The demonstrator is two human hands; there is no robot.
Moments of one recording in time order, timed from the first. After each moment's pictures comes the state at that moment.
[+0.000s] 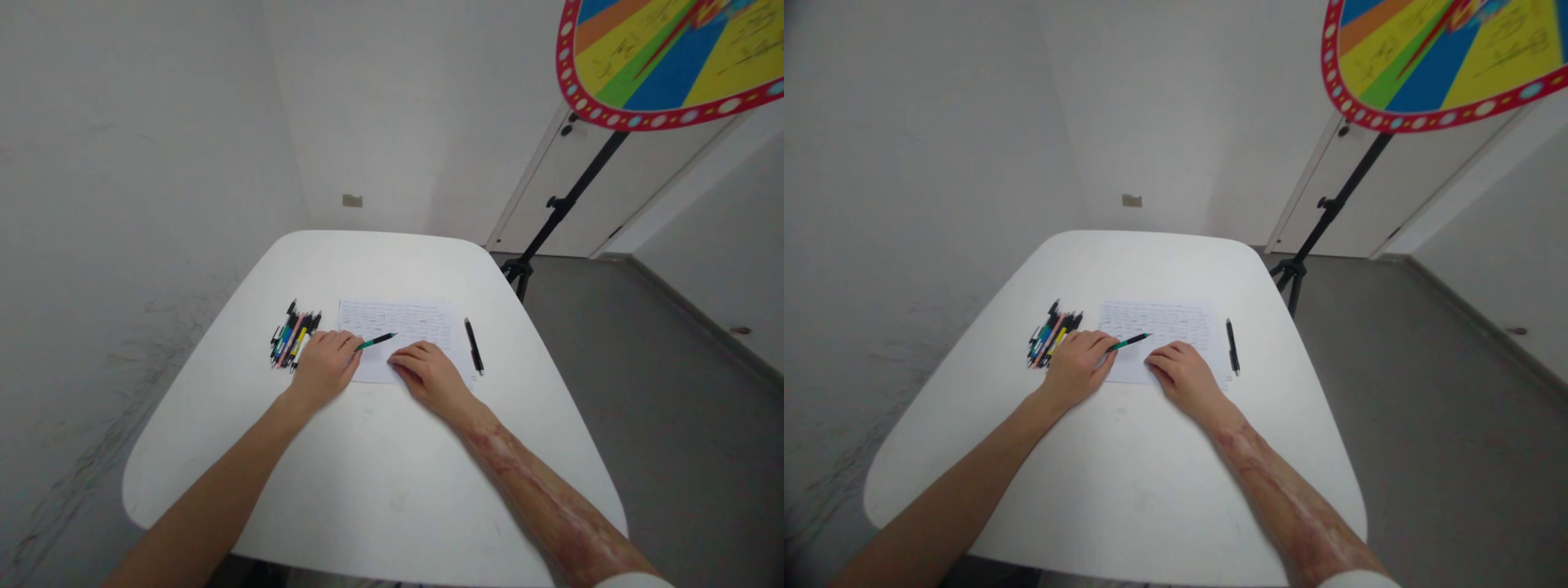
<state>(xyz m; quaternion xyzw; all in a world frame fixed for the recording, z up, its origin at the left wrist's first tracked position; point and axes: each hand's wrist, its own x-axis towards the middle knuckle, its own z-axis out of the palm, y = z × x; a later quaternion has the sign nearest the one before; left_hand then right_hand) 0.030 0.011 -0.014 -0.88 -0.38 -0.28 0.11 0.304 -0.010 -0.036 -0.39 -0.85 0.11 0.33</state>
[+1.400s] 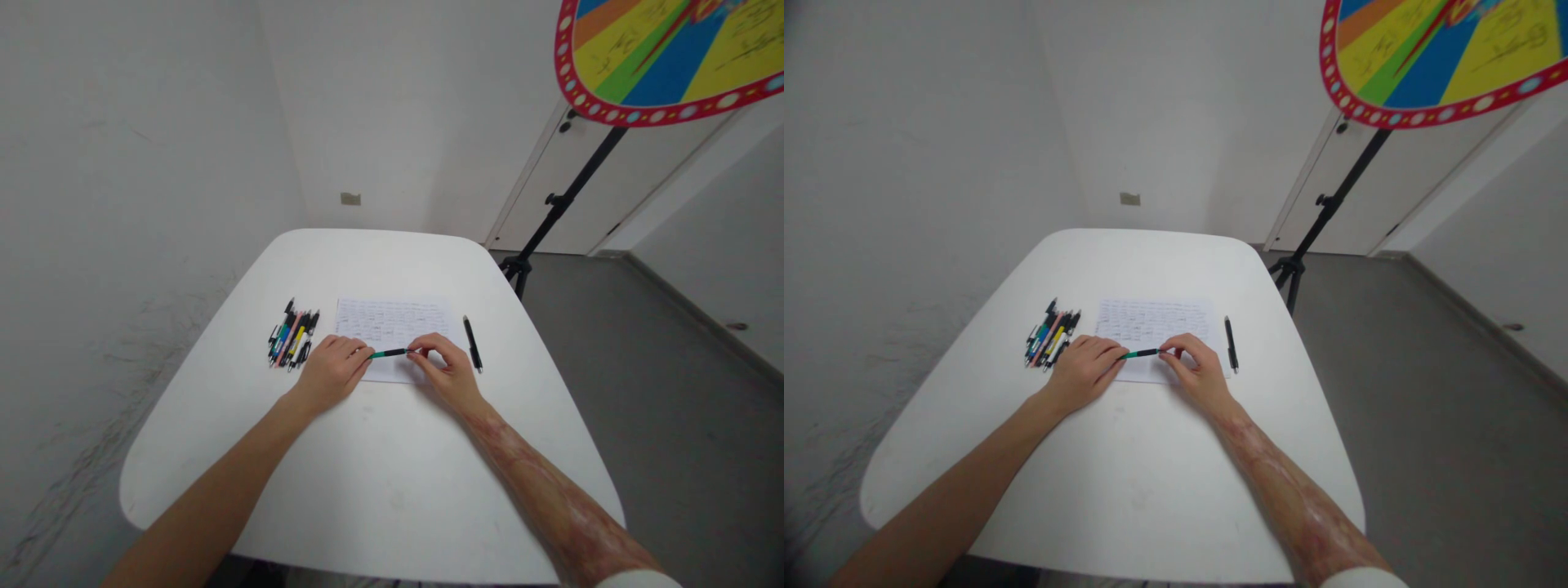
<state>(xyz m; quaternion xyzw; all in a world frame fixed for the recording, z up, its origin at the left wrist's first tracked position) 0.038 0.004 -0.013 -0.90 -0.32 -0.27 0.10 0.313 -0.017 -0.026 -0.42 -0.70 0.25 0.52</state>
